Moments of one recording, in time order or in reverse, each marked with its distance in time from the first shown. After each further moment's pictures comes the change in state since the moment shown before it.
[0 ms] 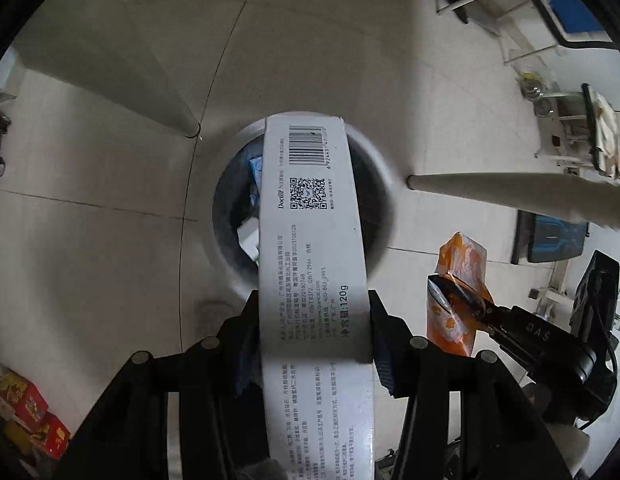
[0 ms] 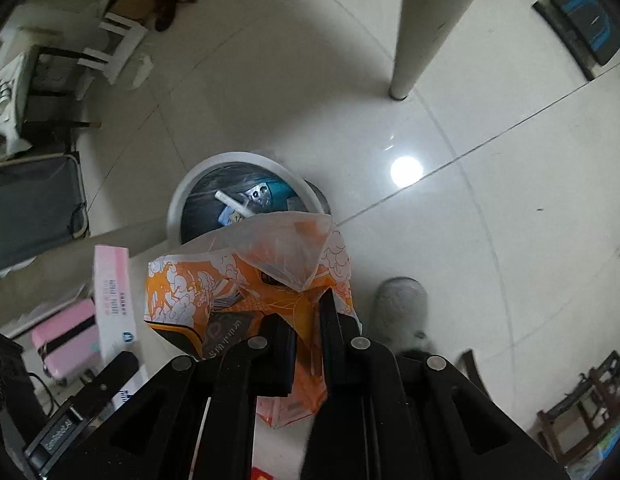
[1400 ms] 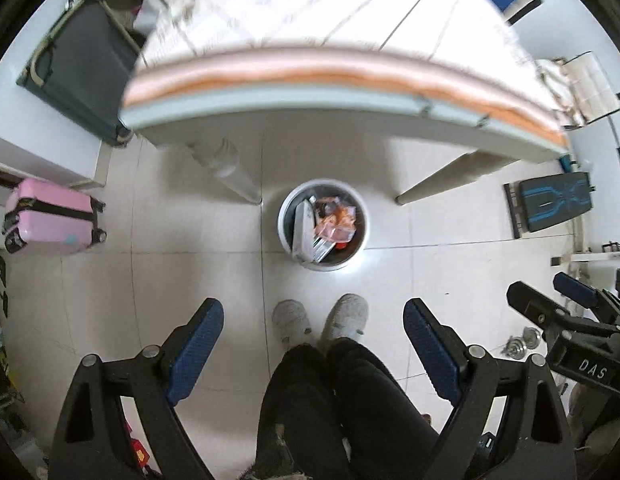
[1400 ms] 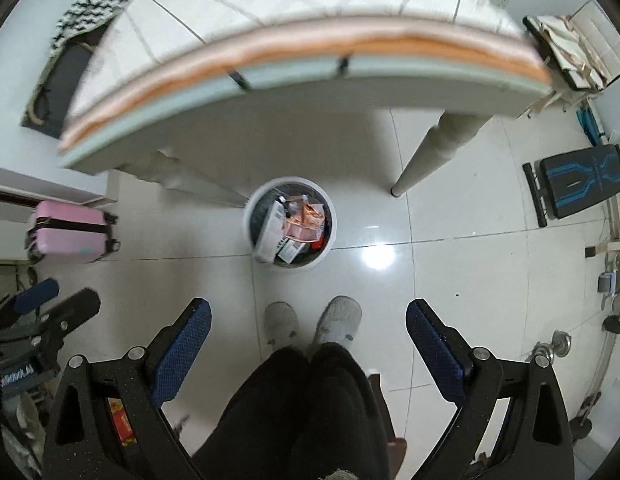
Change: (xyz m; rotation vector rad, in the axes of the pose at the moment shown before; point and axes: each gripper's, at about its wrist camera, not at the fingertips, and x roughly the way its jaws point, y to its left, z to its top) left arm -0.349 -0.068 -0.198 0.233 -0.262 0.183; right arm -0.365 0.092 -0.175 -0.474 -0.226 -0.128
